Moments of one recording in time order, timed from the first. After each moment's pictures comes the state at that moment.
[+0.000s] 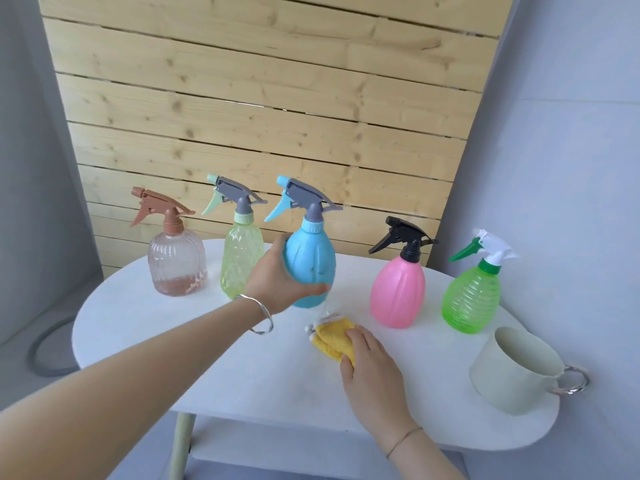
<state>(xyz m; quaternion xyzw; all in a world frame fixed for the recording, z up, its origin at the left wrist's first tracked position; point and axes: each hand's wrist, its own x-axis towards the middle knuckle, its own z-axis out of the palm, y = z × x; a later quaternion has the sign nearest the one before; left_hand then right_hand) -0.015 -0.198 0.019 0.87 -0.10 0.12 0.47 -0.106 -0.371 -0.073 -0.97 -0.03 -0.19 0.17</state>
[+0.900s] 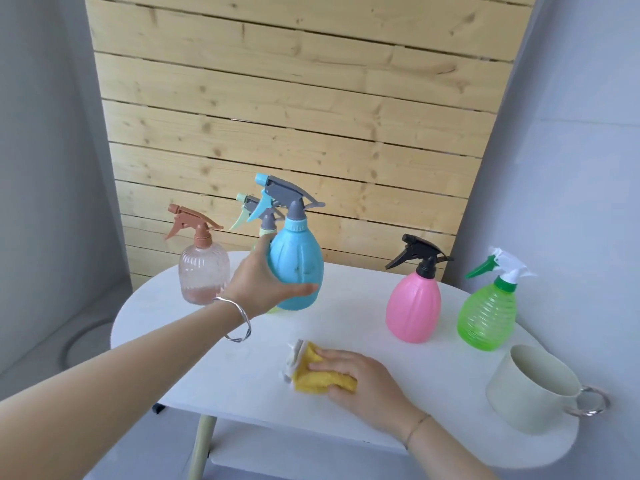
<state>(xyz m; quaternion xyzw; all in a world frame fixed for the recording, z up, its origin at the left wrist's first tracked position) -0.032 -0.145 0.045 0.86 -0.07 0.13 0.50 -0.102 -0.357 -0.046 -0.93 -0.22 0.02 0.31</state>
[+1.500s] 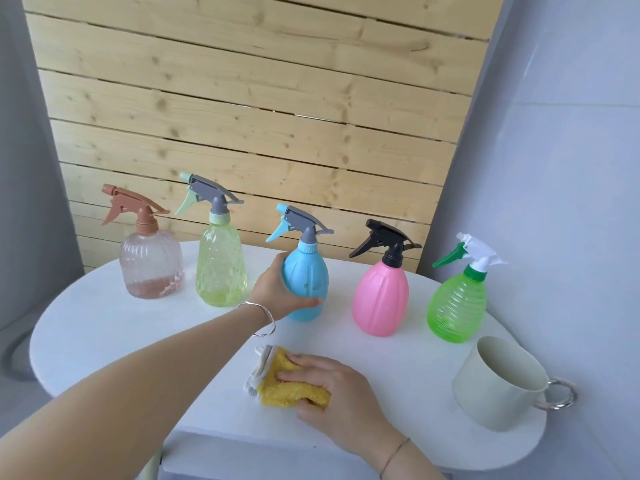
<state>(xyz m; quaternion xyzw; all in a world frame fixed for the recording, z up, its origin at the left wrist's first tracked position) 0.025 -0.233 -0.023 0.87 -0.08 0.06 0.49 -0.114 -0.379 -0.059 -0.91 -0.22 -0.02 0.34</state>
